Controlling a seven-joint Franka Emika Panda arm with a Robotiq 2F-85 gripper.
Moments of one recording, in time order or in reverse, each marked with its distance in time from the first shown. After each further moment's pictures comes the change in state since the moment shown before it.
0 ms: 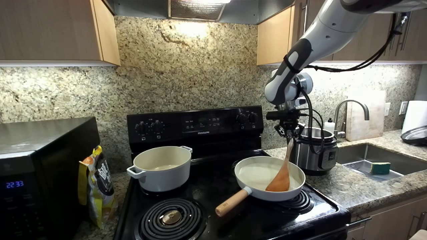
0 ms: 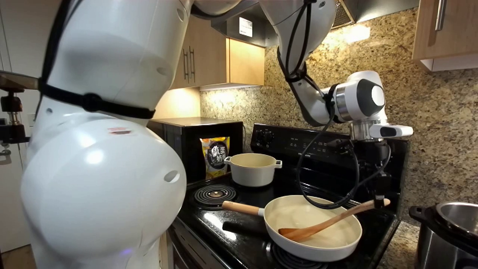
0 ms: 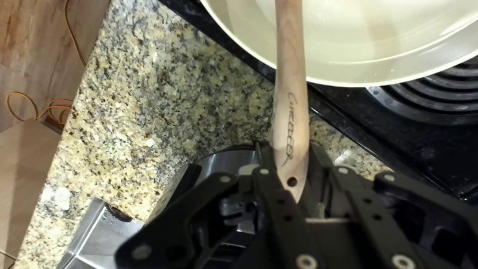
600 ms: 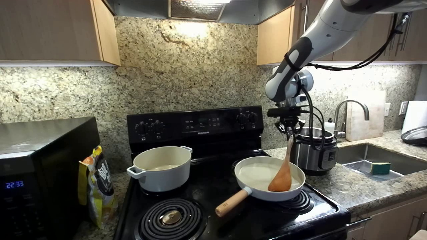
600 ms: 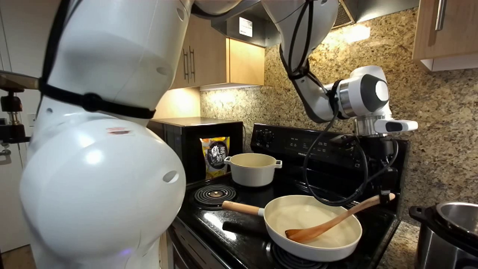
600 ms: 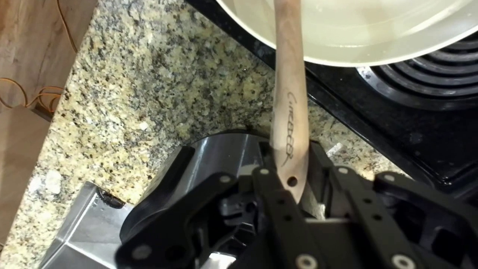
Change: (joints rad) arm -0.008 0.000 -0.002 0.032 0.000 -0.001 -0.043
